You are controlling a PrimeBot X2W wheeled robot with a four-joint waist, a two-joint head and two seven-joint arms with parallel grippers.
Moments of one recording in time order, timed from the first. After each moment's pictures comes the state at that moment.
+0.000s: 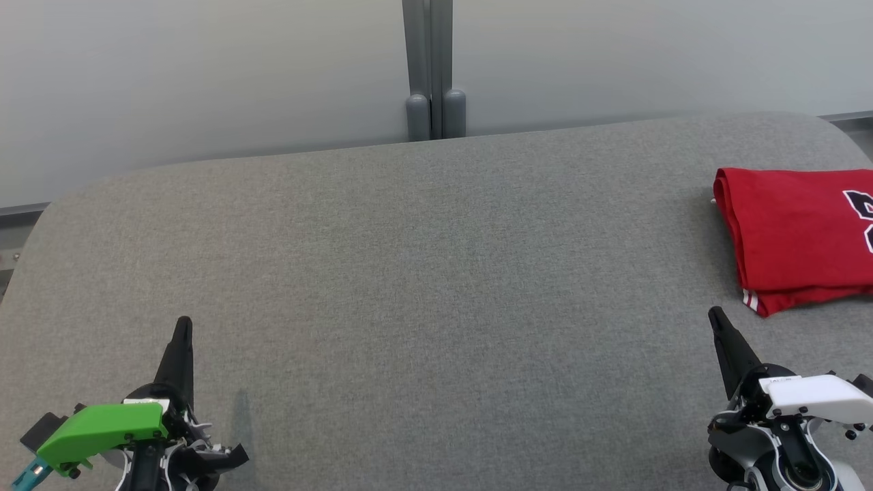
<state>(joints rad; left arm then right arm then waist) -0.10 0.05 0.11 0.25 -1.61 -0.13 0.11 -0.10 -0.05 -0.11 0.25 1.61 0.13 0.11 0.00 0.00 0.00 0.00</state>
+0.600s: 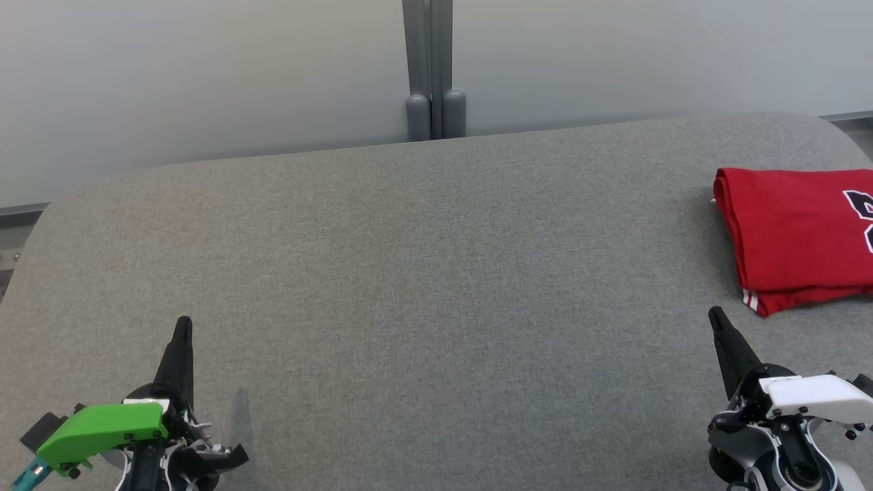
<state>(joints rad) -0.10 0.05 0.11 0.25 -1.61 -0.13 0.11 -0.10 -0.05 -0.11 0.25 1.61 0.13 0.11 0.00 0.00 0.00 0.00</state>
